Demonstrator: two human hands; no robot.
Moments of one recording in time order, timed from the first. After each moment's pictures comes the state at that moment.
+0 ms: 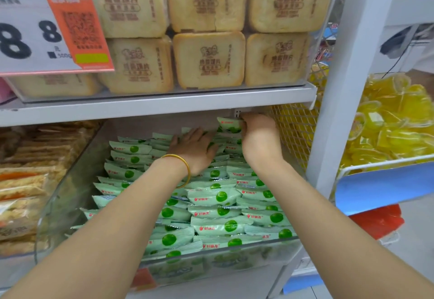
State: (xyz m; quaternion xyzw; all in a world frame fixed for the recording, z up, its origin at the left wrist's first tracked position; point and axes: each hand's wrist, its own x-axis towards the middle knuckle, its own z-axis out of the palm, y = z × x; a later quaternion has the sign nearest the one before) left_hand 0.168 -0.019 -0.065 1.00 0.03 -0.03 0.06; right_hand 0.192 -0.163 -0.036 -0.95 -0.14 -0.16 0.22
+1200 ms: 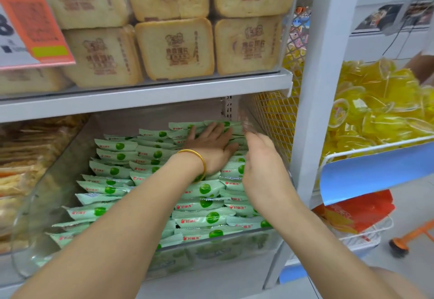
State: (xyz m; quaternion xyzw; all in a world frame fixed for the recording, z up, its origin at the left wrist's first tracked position) left_hand 0.175 -0.074 -0.064 1.00 -0.03 -0.07 0.01; right_hand 0.116 -0.211 -0.053 -0.92 -0.18 -0.10 0.33
